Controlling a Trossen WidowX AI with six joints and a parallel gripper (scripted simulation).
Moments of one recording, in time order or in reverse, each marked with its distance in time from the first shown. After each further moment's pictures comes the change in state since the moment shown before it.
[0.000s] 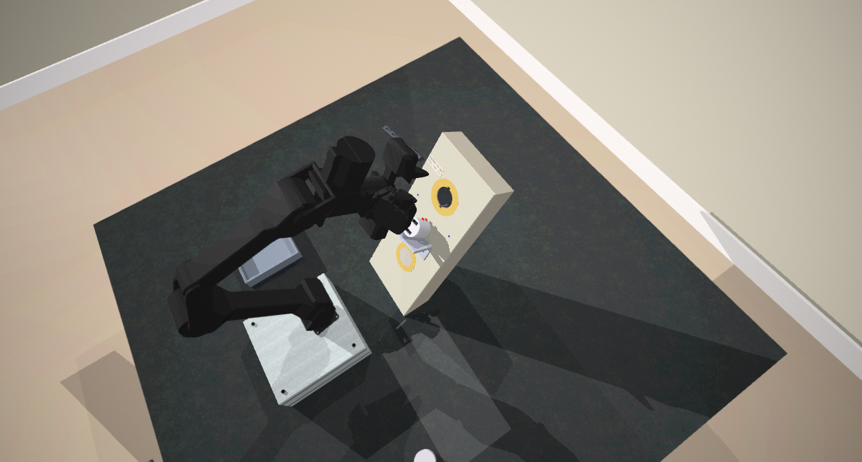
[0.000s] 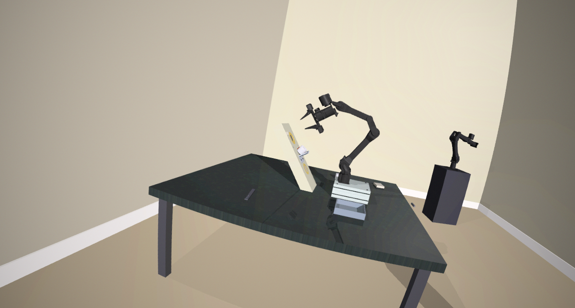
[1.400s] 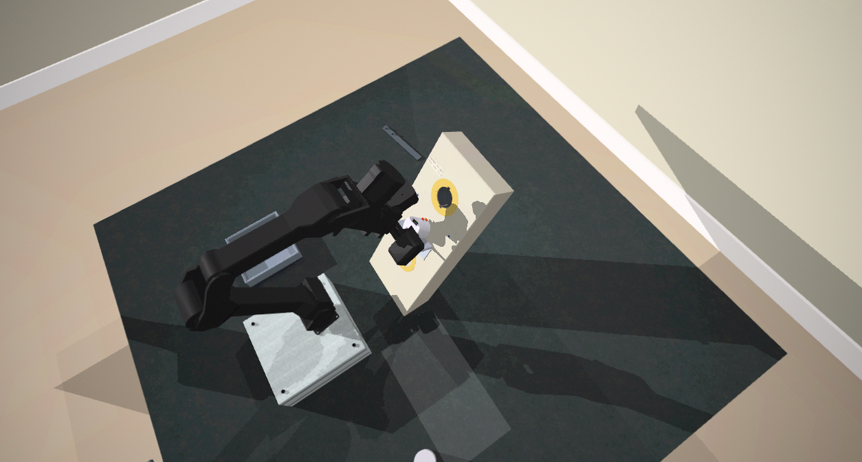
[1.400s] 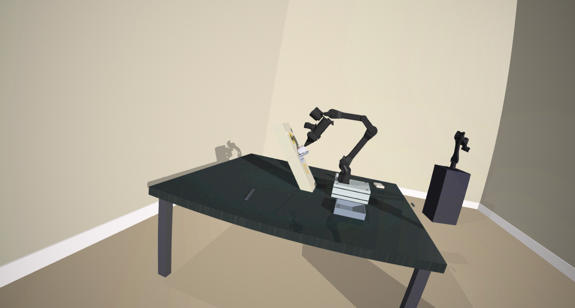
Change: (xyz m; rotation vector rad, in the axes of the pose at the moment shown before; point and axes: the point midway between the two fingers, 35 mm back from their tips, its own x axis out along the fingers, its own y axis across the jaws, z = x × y) arm 0.042 -0.109 -0.017 -1.421 0.349 -0.299
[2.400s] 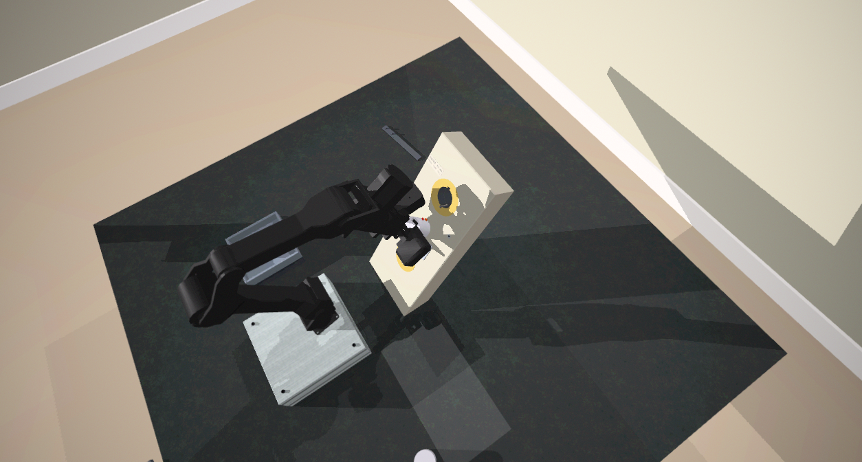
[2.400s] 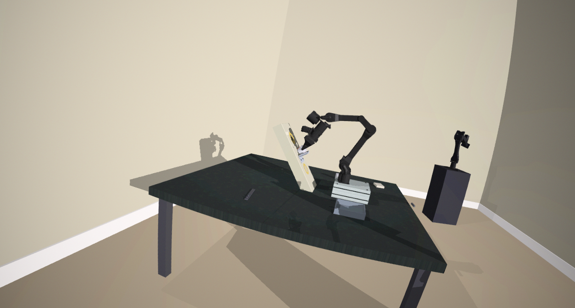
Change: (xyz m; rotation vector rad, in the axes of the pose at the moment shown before) arm 0.027 0.000 -0.001 0.000 0.000 -0.002
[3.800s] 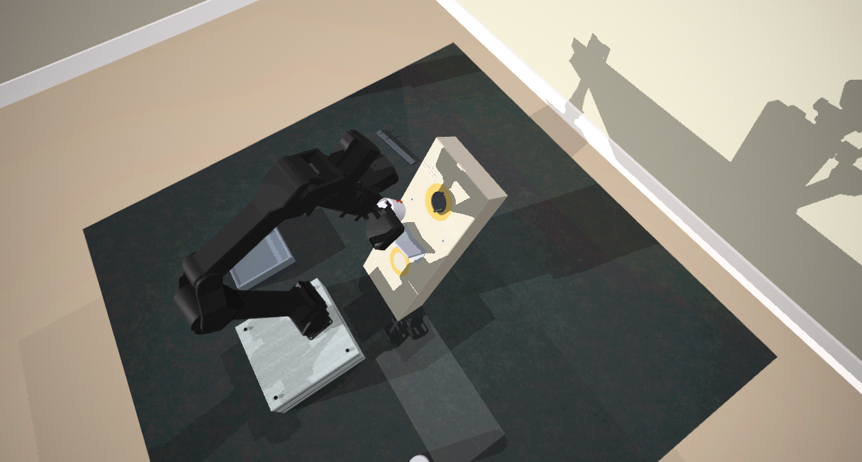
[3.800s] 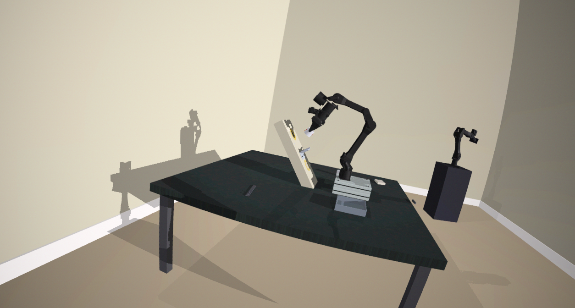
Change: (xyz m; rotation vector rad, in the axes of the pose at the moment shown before) arm -0.094 0.020 0.027 0.001 0.018 0.006
